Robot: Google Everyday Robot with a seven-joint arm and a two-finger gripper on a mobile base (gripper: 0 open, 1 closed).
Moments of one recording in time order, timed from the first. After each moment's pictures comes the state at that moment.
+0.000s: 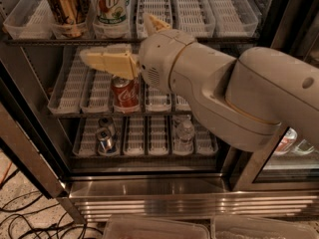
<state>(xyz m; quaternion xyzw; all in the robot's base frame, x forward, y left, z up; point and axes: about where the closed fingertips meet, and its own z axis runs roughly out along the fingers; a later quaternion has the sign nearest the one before) 0.519 0.059 1.050 -0.33 0.61 0.23 0.68</state>
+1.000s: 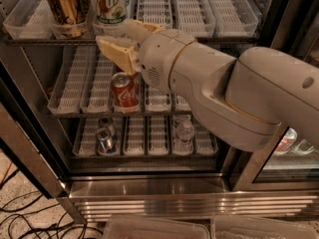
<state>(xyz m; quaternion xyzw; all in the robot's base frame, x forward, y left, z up) 0.519 0.059 1.050 -0.33 0.61 0.23 0.68</state>
